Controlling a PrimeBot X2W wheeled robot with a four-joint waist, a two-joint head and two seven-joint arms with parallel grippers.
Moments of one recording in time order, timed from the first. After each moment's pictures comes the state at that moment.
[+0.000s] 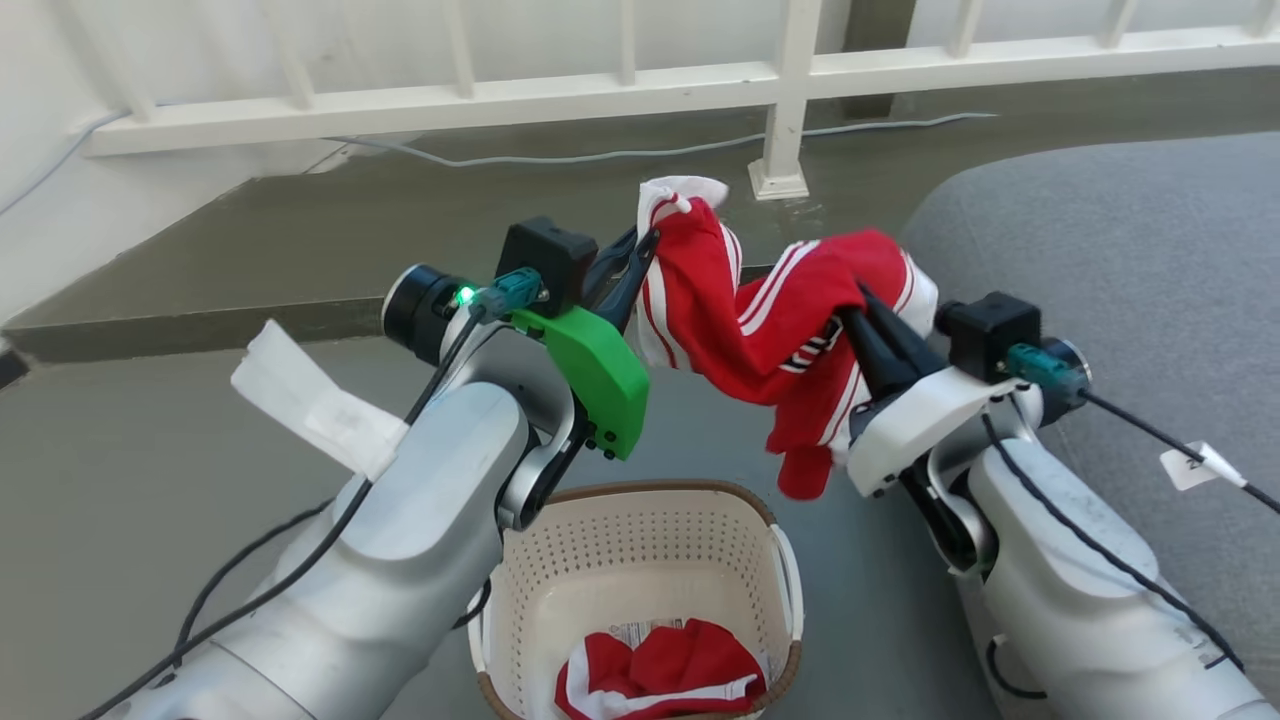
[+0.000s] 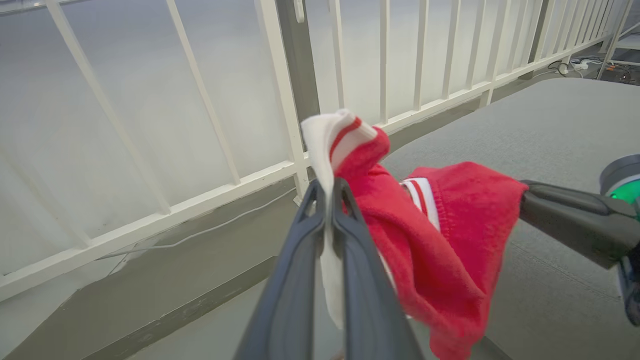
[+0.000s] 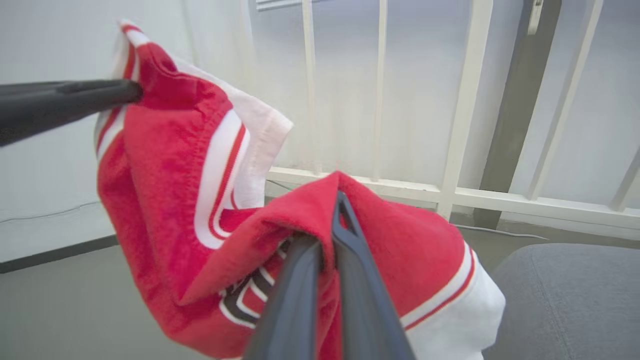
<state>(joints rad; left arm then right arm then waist) -0.78 0.05 -0.91 0.51 -0.66 0.04 -0.09 -0.45 -0.13 0.53 0.51 0.37 0.03 -0.25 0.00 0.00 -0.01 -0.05</state>
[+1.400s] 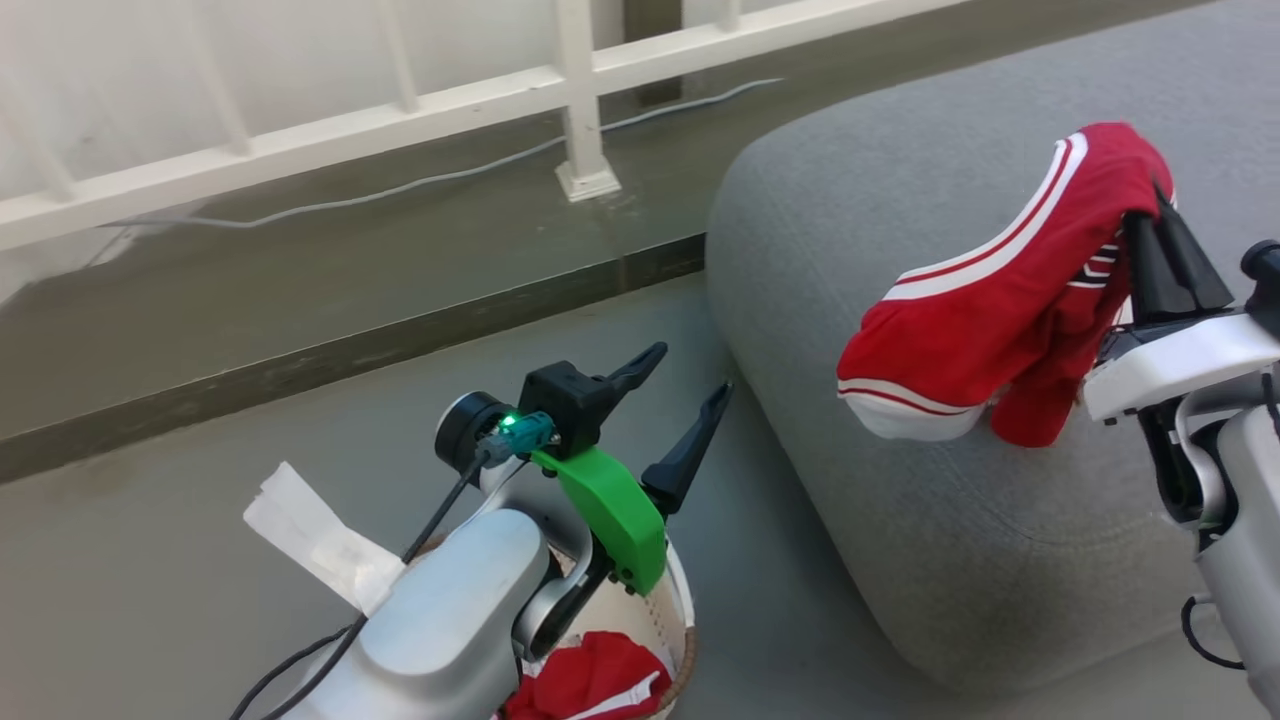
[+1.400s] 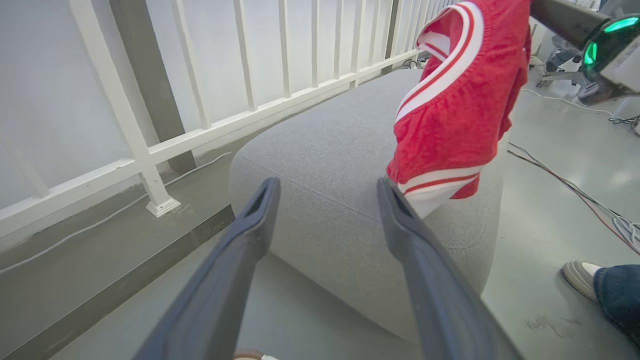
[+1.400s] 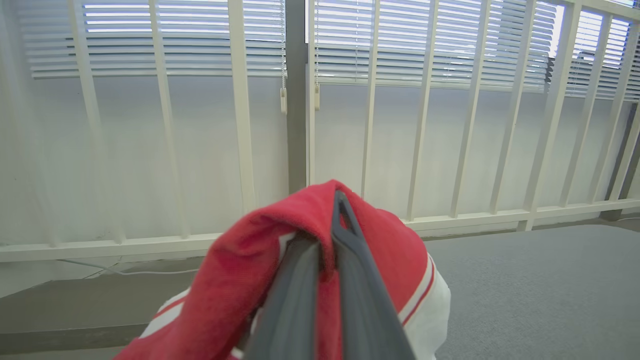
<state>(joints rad) -0.59 0.07 -0.96 0.44 -0.71 -0.05 -0.21 -0.34 -0.37 0.25 0.26 0.37 -0.04 -0.25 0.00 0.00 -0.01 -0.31</state>
